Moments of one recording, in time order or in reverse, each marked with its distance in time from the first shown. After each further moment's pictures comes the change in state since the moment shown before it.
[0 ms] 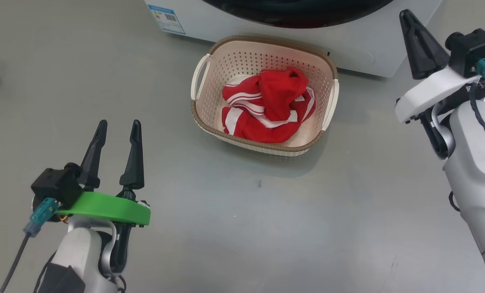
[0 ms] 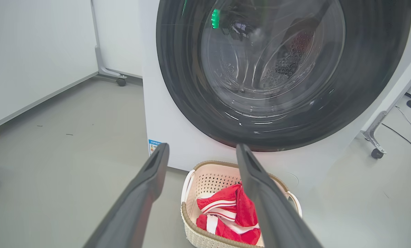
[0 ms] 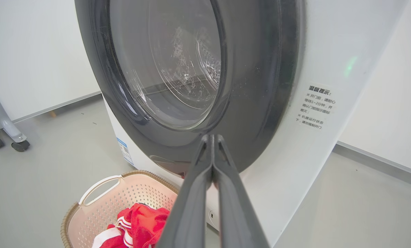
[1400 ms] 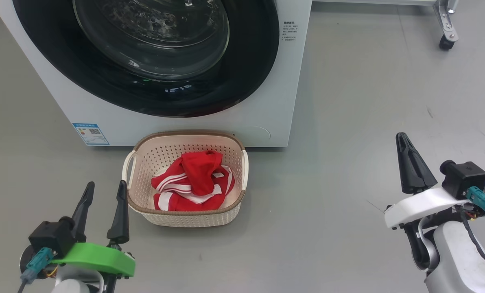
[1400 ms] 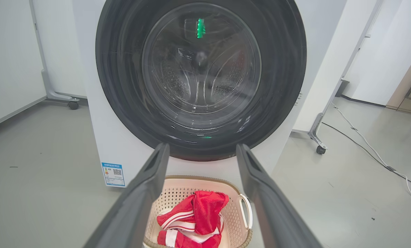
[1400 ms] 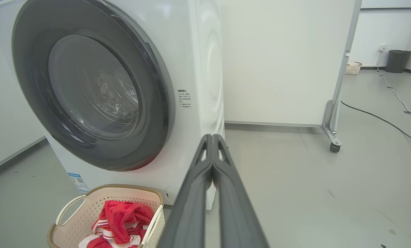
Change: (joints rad) left arm 0.207 0.034 0.067 0.033 0.059 0.000 0.000; right arm 0.552 0.126 -0.192 -0.292 0.065 -0.046 0.000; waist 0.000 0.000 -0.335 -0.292
